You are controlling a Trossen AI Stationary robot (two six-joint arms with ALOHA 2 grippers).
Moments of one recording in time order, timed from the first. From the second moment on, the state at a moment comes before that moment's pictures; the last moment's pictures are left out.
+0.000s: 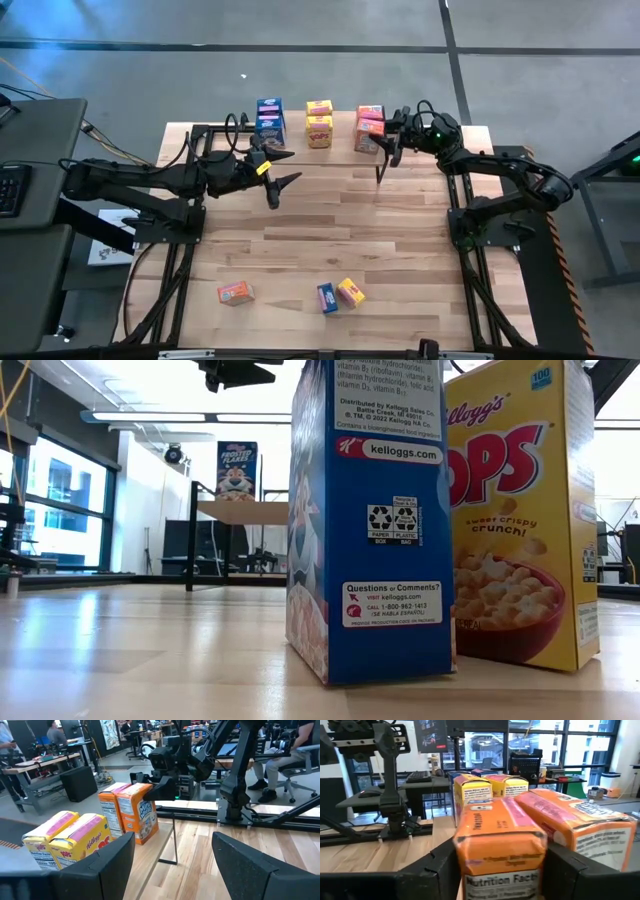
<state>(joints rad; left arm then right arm) 0.02 1.06 0.82 0.12 -0.35 0.08 -0.83 1.32 0.50 0.91 -0.60 0.03</state>
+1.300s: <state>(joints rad) 0.02 1.06 0.82 0.12 -0.35 0.08 -0.70 0.84 0.50 0.21 -0.52 0.05</state>
